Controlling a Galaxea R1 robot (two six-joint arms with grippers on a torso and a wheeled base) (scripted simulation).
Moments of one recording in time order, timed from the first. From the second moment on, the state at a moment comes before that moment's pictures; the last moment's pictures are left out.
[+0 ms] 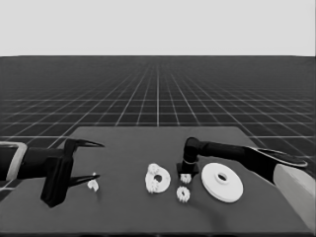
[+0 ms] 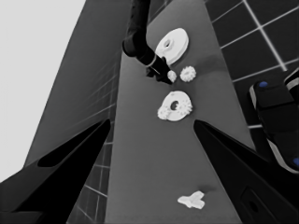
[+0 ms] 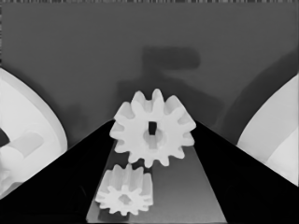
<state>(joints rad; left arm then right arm) -0.34 1.75 -0.42 0.31 0.68 0.35 -0.19 2.72 -1.57 -0.35 -1.42 1.17</state>
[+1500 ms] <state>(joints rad) -0.34 1.75 -0.42 0.31 0.68 0.35 -0.15 2.94 -1.66 -0.33 -1.48 1.30</state>
